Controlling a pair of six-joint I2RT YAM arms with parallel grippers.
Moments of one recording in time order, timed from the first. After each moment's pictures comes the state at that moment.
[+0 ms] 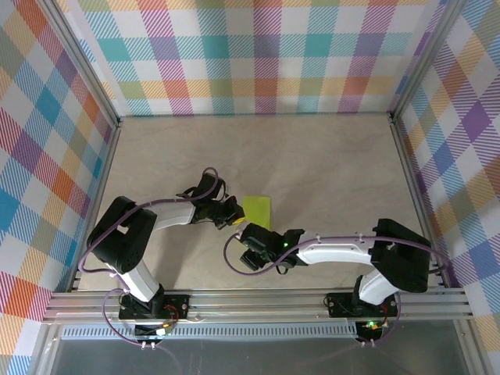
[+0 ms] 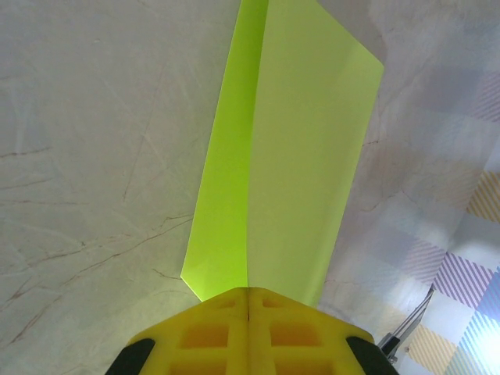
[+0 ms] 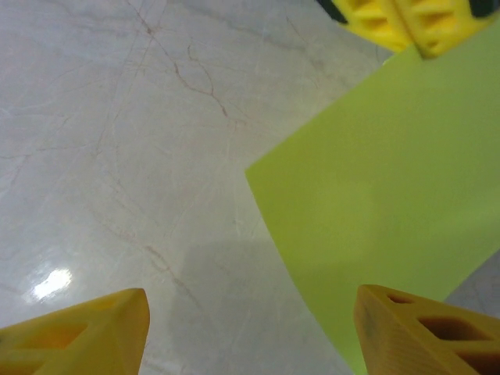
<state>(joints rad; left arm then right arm) -0.52 1.67 0.79 -0.07 0.51 -0.97 1.21 1.55 0.82 -0.30 0.24 0.16</state>
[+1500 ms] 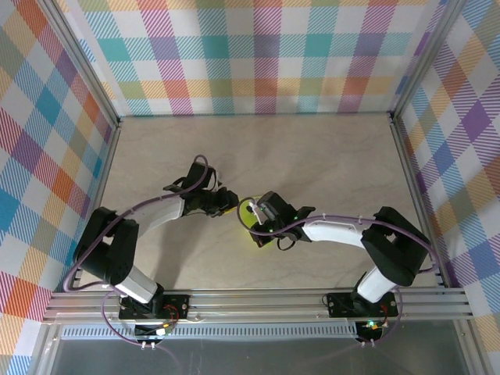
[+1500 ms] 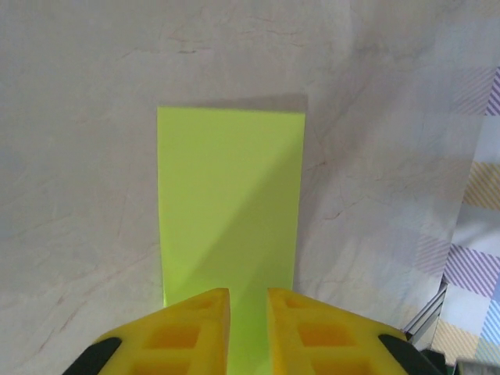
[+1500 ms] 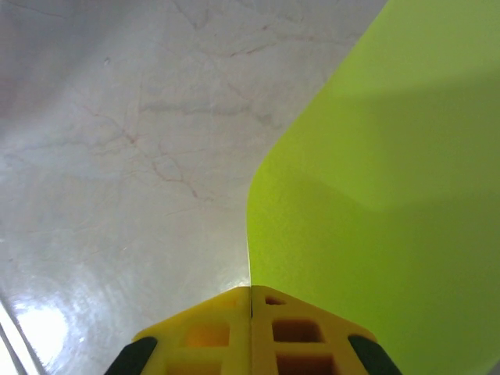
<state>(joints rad) -0.45 1.63 0.92 -0.25 0.51 -0.78 0.89 1.59 0.79 -0.13 -0.29 0.35</state>
